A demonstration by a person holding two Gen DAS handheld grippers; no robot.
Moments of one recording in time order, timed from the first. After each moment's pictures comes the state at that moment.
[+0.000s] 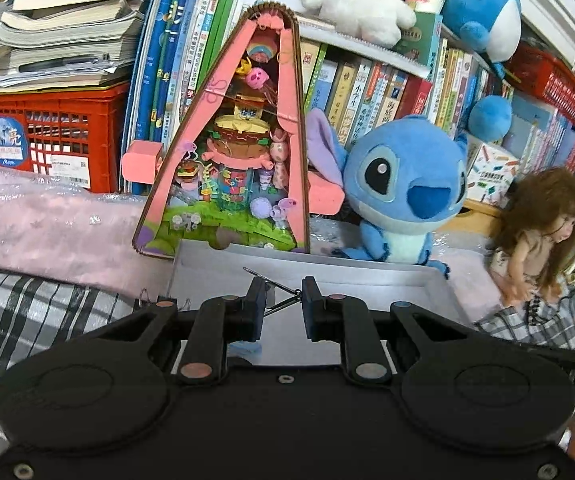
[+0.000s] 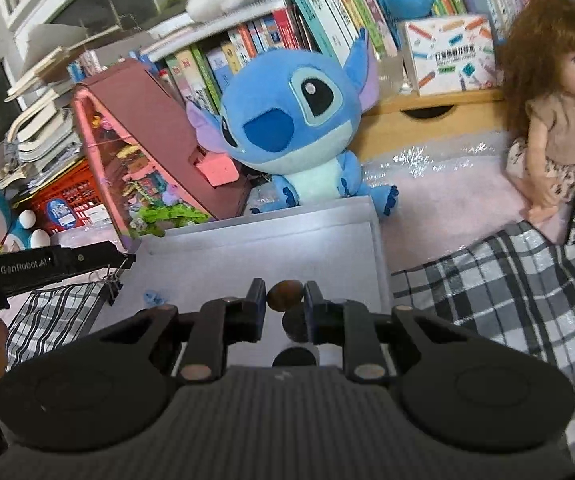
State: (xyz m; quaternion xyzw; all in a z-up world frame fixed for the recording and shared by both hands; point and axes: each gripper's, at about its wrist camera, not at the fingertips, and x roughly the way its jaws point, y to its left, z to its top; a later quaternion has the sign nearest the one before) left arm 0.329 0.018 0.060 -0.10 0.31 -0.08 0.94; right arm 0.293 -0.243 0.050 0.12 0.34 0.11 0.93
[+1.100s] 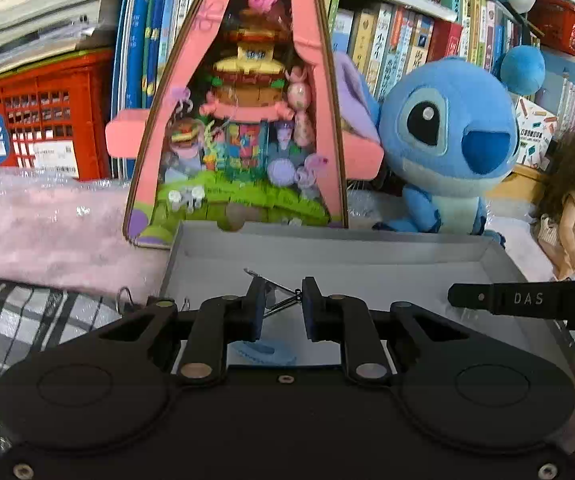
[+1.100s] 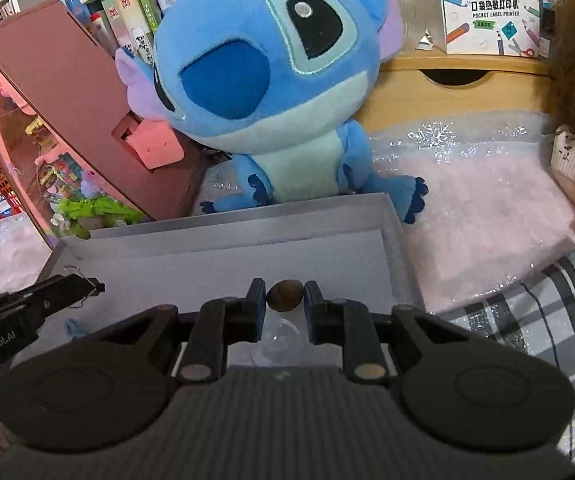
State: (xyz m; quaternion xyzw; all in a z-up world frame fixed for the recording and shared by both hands) left arm 0.368 0.011 0.008 -0.06 0.32 -0.06 0.94; right arm 0.388 -0.214 0.005 0.09 0.39 0.07 0.91
